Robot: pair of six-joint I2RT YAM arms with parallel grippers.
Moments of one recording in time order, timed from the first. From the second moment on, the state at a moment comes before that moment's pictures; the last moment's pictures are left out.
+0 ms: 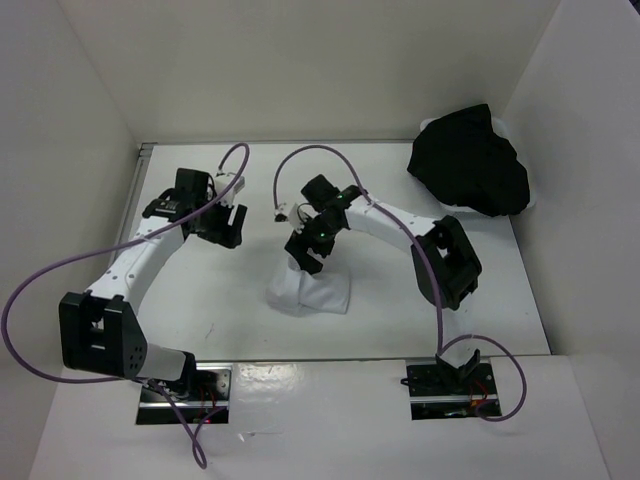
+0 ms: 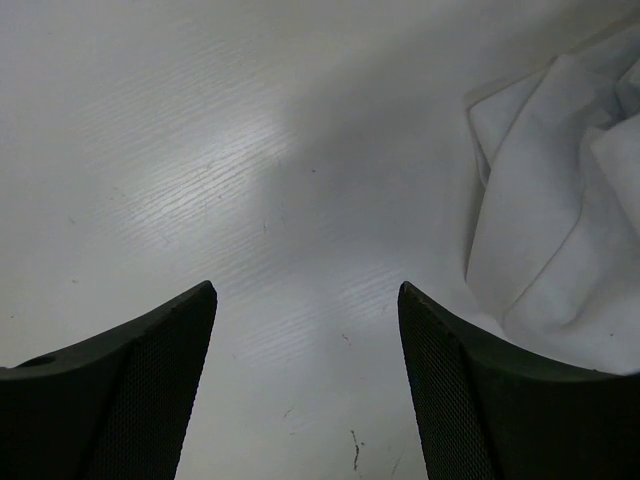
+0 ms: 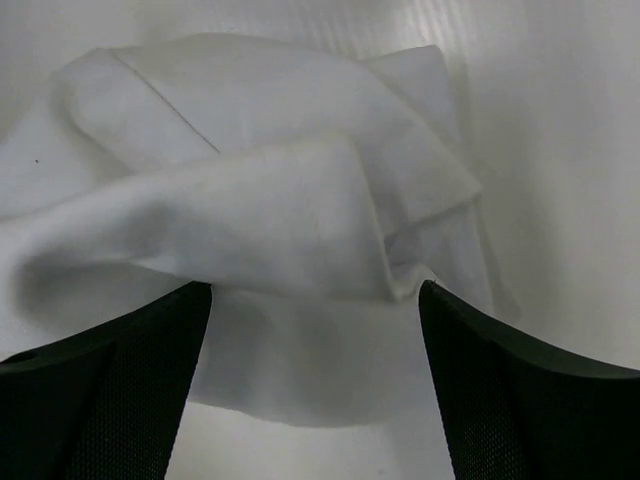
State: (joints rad) left arm -0.13 1.38 1.13 -0.68 0.19 0.19; right arm 0.67 1.97 1.56 -0.75 -0.44 -0.40
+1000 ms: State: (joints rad) left arm -0.13 1.53 1.14 -0.68 0.30 0.19; right arm 0.59 2.08 1.82 -0.76 -0.05 -0.34
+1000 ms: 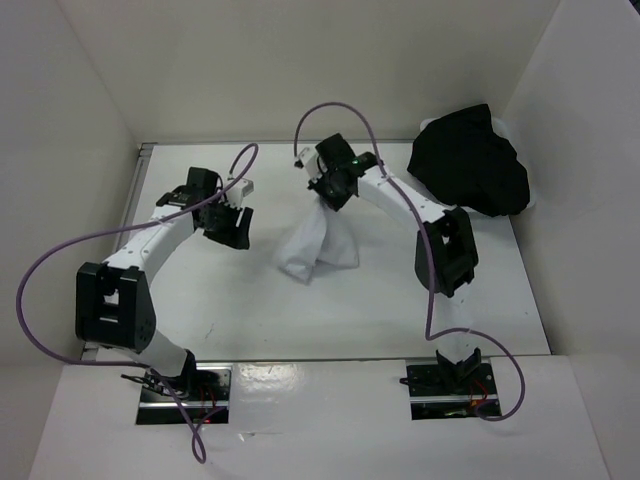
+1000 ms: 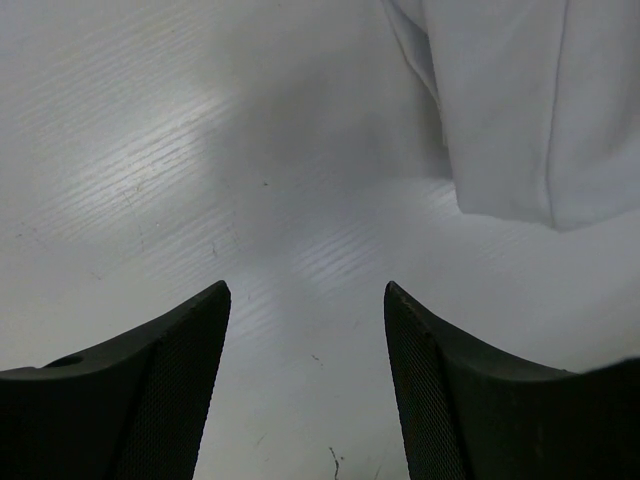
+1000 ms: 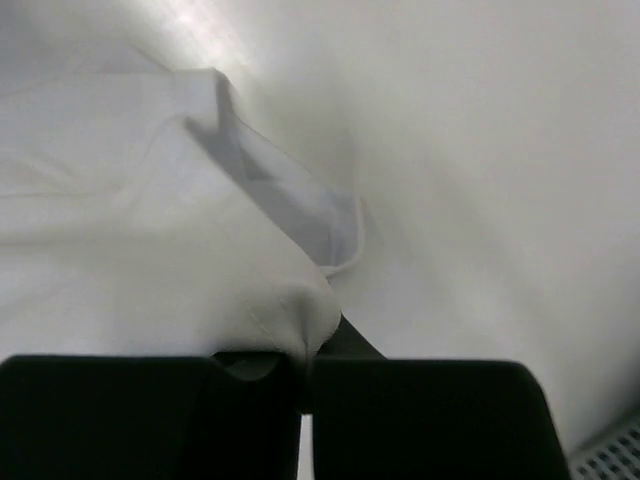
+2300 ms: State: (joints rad) left arm -0.29 1.79 1.33 -0.66 0.40 0.17; right arm 0.49 1.72 1.45 -0.63 0.46 -0.36
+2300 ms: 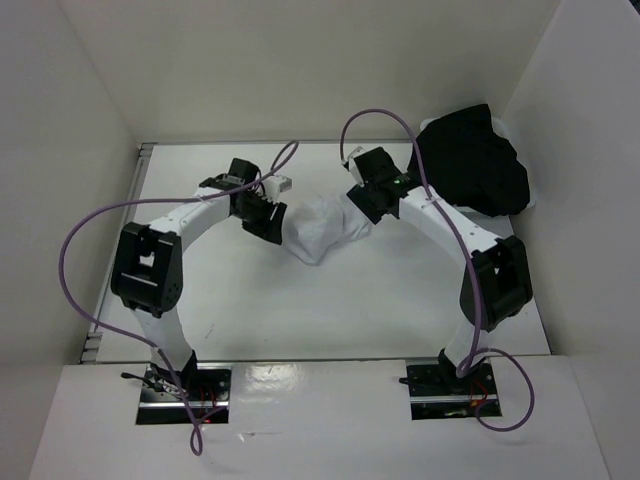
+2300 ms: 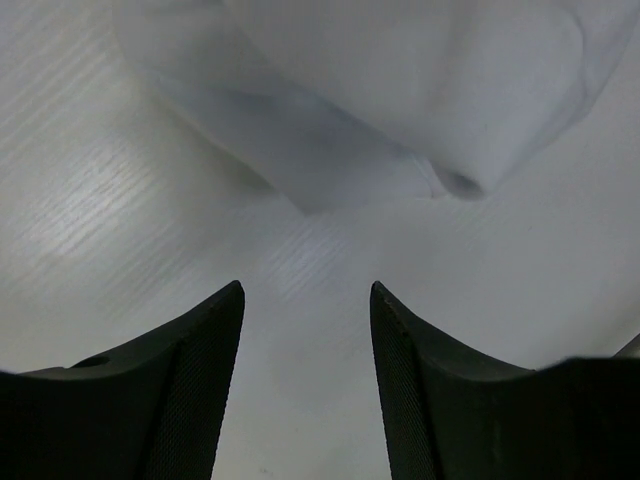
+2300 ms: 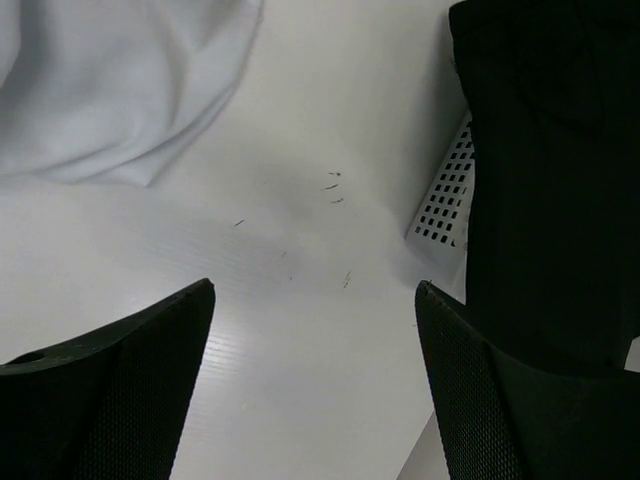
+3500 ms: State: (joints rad) left arm -0.28 2.12 1.64 -0.66 0.56 0.07; right arm 0.48 1.69 1.38 -0.65 0.35 -0.37
